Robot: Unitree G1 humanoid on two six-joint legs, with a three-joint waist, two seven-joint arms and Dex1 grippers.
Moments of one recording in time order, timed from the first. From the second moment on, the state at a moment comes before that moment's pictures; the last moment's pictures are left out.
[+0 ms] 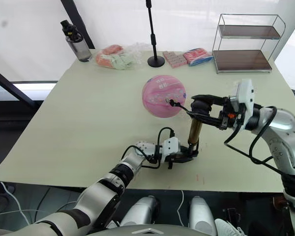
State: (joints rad) left arm -0.60 0.05 -0.36 1.01 0.12 -0.49 -1.04; right arm -0.40 -0.76 -0.11 -0.34 0.76 0.42 0.99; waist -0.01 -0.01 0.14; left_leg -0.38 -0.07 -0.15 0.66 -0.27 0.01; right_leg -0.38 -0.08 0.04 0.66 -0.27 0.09
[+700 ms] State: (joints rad) left arm -0.60 0.05 -0.36 0.99 0.12 -0.49 -1.05; right arm -0.53 -0.84 -0.18 -0.36 0.88 0.60 0.98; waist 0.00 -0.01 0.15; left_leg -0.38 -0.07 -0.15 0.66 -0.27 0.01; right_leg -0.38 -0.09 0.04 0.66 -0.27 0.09
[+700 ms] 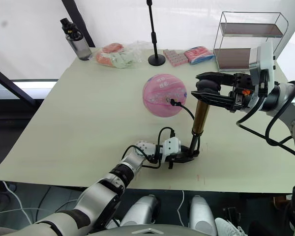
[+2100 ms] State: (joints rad) left arm -0.59 0.06 -0.36 0.98 0.12 -0.49 -1.04; right arm -0.20 -0.66 0.02 -0.27 0.56 0.18 0.98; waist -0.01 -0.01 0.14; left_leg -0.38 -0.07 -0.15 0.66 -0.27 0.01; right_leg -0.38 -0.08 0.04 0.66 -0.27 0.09
